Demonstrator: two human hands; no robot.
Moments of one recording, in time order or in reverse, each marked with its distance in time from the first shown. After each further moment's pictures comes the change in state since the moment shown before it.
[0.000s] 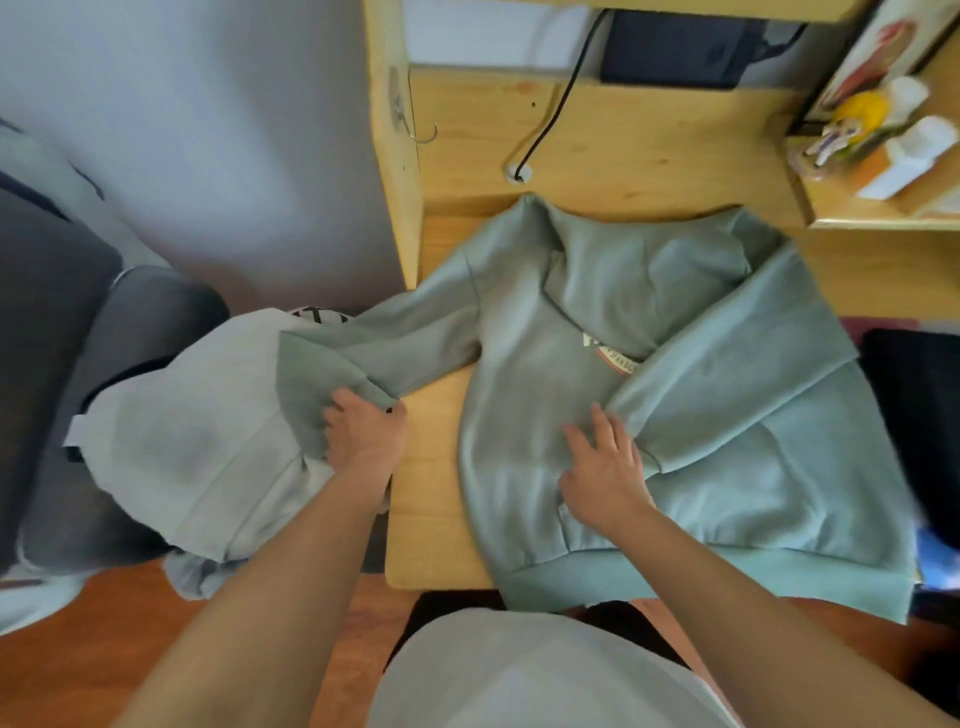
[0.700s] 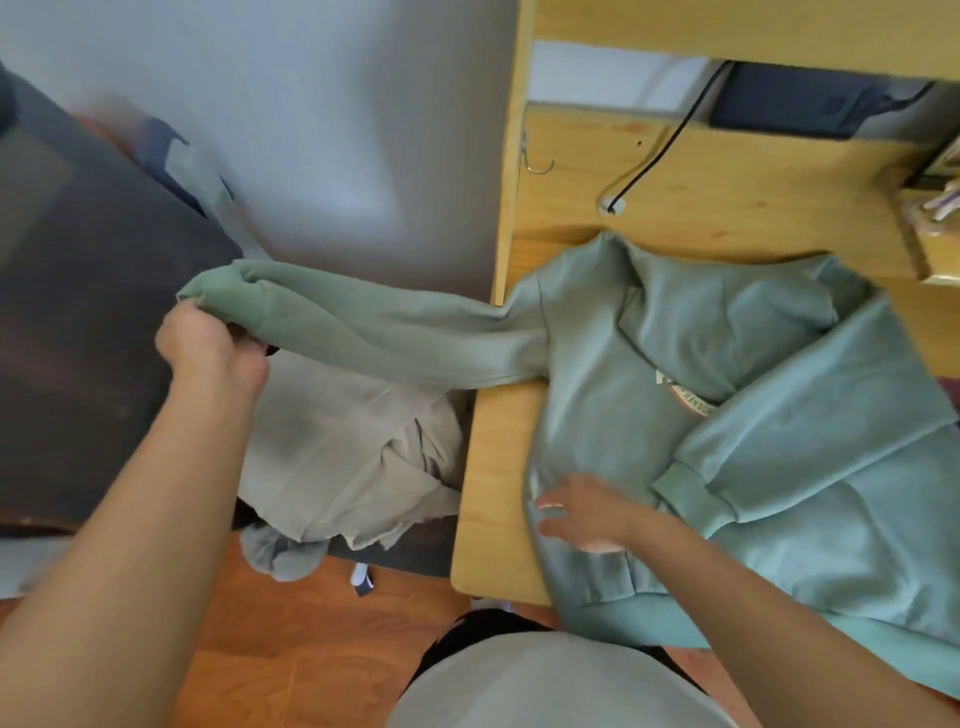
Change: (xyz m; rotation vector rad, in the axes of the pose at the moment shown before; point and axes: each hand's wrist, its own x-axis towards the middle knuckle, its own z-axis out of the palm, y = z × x) left_hand 0.072 -0.028 -0.235 -1.648 0.223 -0.081; right_hand 0.008 -0.082 -0.006 -0.128 -0.561 -0.334
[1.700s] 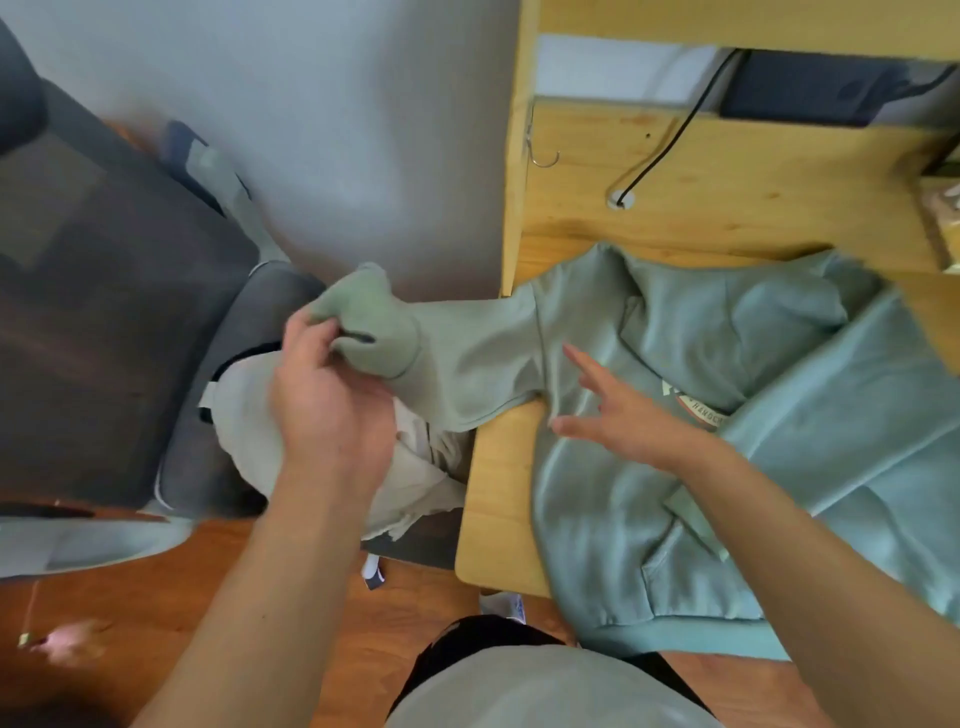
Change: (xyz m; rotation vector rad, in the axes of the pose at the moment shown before) left_hand -0.164 -0.041 0.005 -0.159 -0.427 -0.055; right_hand -0.041 0.004 -0.086 0.783 0.374 -0.308
